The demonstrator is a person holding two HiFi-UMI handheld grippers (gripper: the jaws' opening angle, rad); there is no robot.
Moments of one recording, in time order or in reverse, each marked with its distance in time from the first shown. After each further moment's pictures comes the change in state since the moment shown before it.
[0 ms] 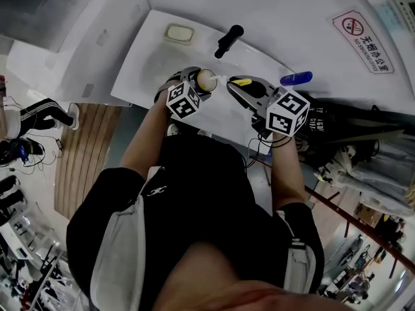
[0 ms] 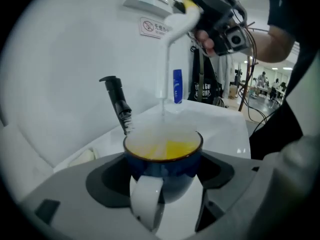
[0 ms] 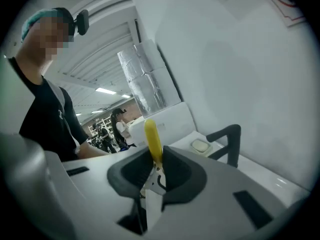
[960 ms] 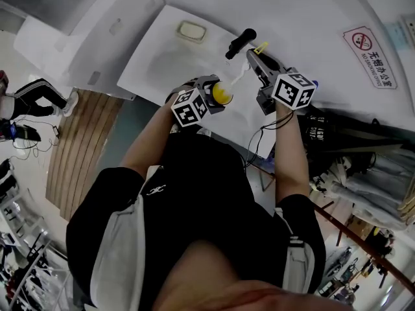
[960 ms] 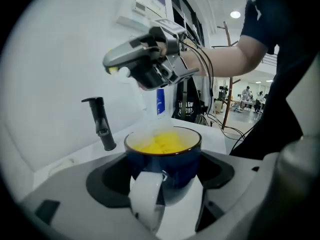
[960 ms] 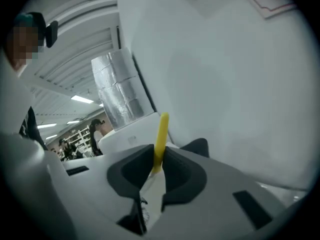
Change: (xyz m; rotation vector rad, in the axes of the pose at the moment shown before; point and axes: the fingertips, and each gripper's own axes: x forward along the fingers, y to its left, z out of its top) left arm -0.021 -0.051 0.032 0.013 -0.188 -0.154; right arm 0.016 -0.099 0.032 0.100 -0.102 -0.246
